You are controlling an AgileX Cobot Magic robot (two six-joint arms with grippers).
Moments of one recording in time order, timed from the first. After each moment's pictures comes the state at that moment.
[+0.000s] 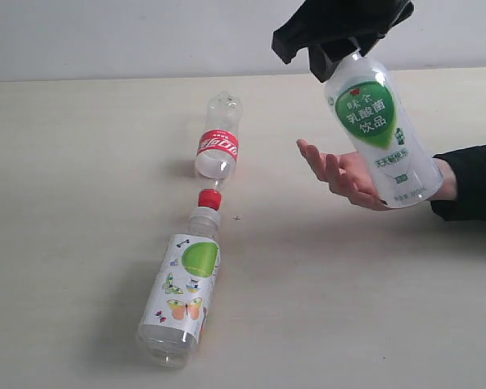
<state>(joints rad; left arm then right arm) -0.02 0.01 0.00 0.07 0.08 -0.24 0.58 1.72 -1.63 -0.20 1.22 0.05</state>
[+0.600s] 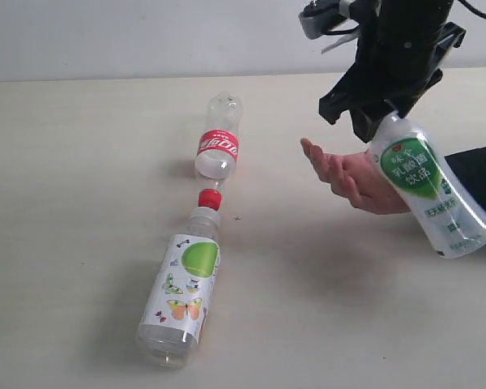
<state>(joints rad) -0.02 0.01 0.00 0.07 0.08 -0.24 0.46 1.80 -1.49 -0.17 1.23 -0.03</state>
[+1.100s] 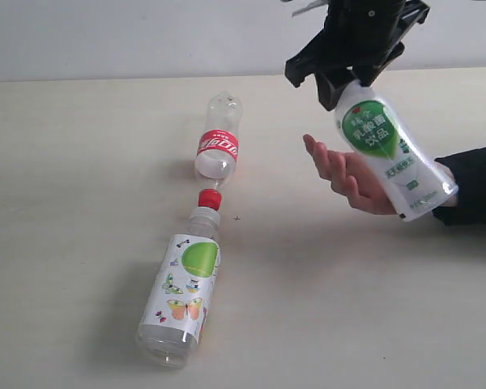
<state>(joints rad) -0.02 0.01 0.00 0.07 0.08 -0.24 0.46 1.91 -1.69 -0.11 1.23 -0.04</state>
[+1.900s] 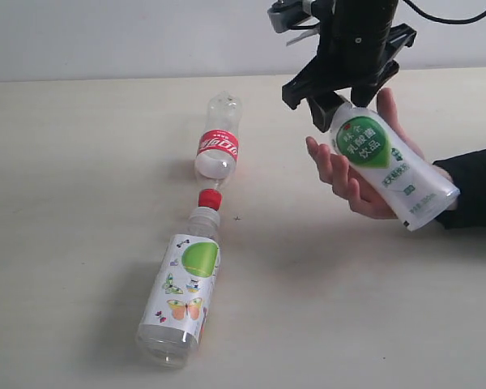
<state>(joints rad) -0.02 0.01 0.00 0.07 0.08 -0.24 0.46 1.98 -1.69 -0.13 1.23 -0.03</state>
